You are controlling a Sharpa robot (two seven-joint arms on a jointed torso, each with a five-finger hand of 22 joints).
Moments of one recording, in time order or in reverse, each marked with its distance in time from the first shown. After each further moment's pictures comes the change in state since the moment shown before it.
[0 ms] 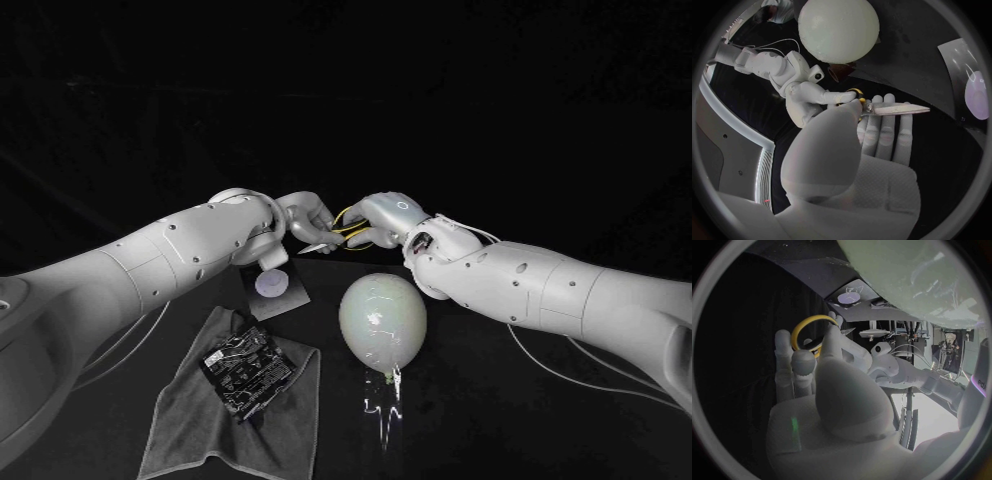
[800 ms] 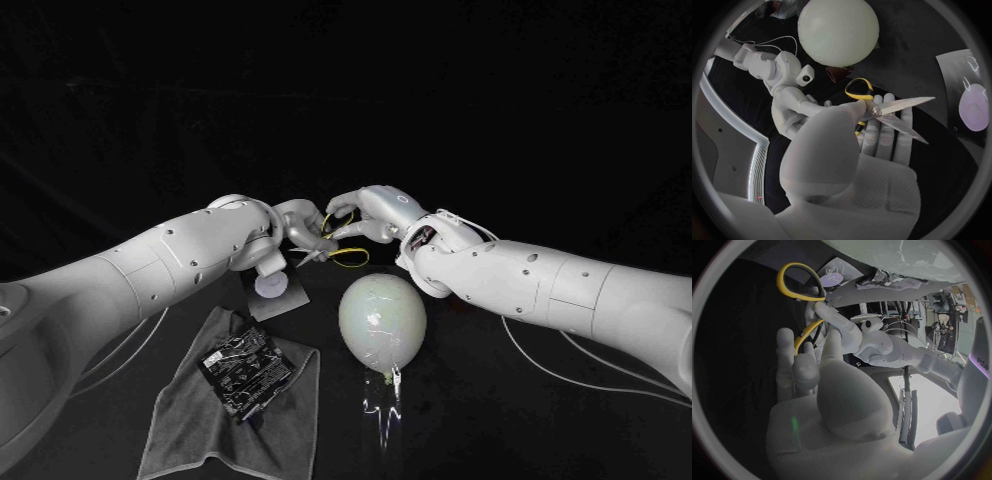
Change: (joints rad) left arm -0.012 -0.003 -0.007 -0.003 0.047 0.008 -0.049; left_hand -0.034 -0.007 0.116 -0.105 0.005 -0.005 -0.005 0.014 0.026 0.010 -0.006 0.009 -0.001 0.009 -0.001 0.000 0.009 -0.001 0.011 -0.004 0.013 0.006; right arm 0.015 -0.035 0.015 0.079 0.180 0.000 0.118; right_hand -0.017 0.004 0.011 -0.021 0.002 -0.134 -0.027 -0.004 -0.086 -0.134 0.006 0.005 -0.053 0.129 0.002 0.068 0.129 0.015 0.118 -0.021 0.031 0.013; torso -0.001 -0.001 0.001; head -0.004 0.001
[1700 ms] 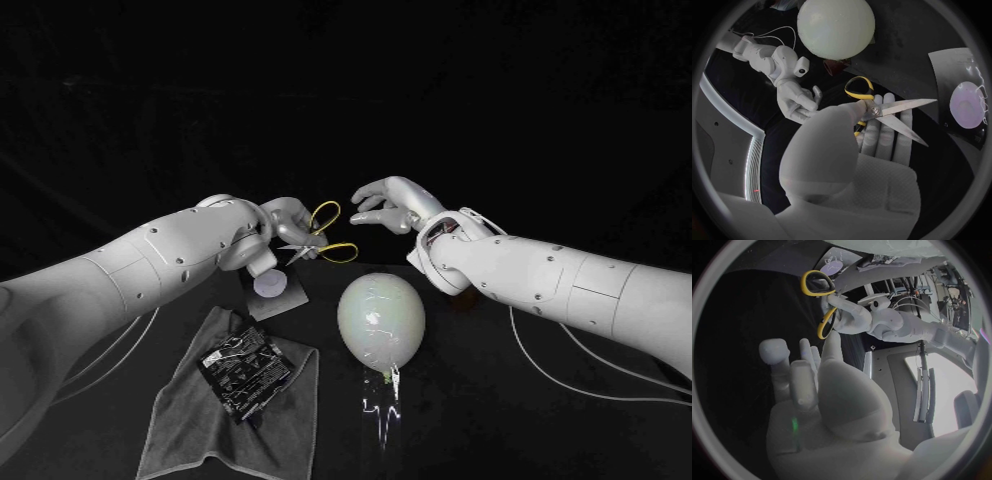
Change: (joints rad) left arm 0.000 -0.033 -0.001 0.009 0.063 -0.035 -0.028; left_hand -0.023 -0.003 0.022 -0.022 -0.001 -0.002 -0.002 0.005 0.003 0.002 0.001 0.000 0.001 0.005 -0.002 0.000 0.008 0.010 0.011 -0.004 0.017 0.009; right arm 0.000 -0.062 0.012 0.027 0.270 -0.001 -0.014; right_hand -0.022 0.020 -0.011 -0.010 0.000 0.059 0.133 0.000 -0.082 0.096 0.067 0.000 -0.001 0.066 0.068 0.124 0.194 -0.046 0.138 0.044 0.224 0.130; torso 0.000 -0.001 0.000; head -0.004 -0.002
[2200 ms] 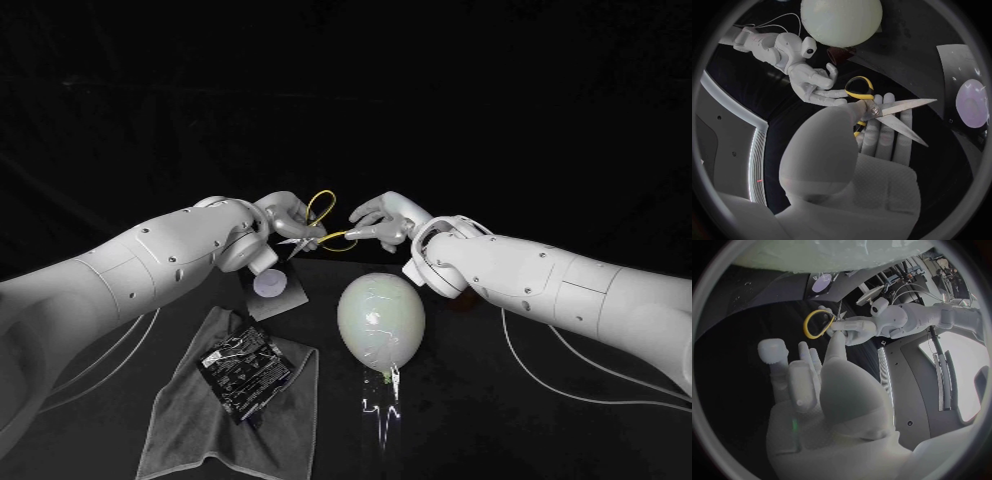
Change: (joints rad) left arm -0.001 -0.019 -0.001 0.029 0.076 -0.086 0.028; left_hand -0.008 0.000 0.003 -0.003 -0.003 0.000 0.000 0.005 0.001 0.002 -0.002 0.000 0.000 0.000 0.000 0.000 0.001 0.001 0.000 0.000 0.000 0.002; right arm -0.018 0.041 0.000 -0.057 0.157 0.198 -0.068; right_hand -0.069 -0.015 0.001 0.015 0.000 -0.044 -0.003 0.000 -0.026 -0.067 0.019 0.000 -0.001 -0.002 0.016 0.006 0.015 0.000 -0.011 0.018 -0.001 0.005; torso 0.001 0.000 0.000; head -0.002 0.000
